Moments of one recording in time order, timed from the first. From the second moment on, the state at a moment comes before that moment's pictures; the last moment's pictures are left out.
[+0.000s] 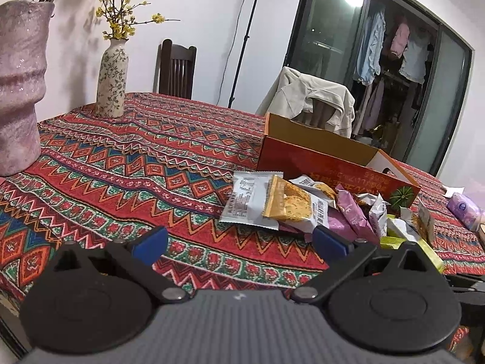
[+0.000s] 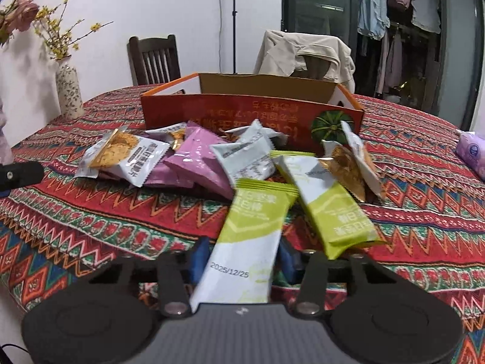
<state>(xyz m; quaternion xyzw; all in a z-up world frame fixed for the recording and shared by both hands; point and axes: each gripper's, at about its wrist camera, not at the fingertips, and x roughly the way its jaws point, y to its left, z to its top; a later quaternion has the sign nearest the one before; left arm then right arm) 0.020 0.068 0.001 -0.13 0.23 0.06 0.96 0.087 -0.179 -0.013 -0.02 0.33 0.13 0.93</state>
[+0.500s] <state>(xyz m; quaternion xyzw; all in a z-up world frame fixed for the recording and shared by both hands) 0.069 0.068 0.009 -0.07 0.24 0.07 0.97 0.083 -0.191 0.014 -0.01 0.25 0.14 0.96</state>
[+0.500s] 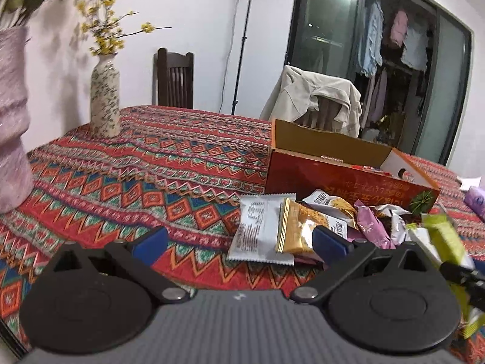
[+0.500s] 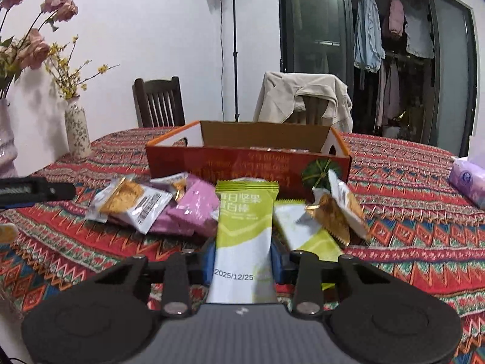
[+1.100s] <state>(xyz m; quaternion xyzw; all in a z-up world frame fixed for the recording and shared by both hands) 0.140 -0.020 -0.014 0.06 0.28 0.05 0.96 0.126 -0.206 0.017 0.03 0.23 0.13 0.96</state>
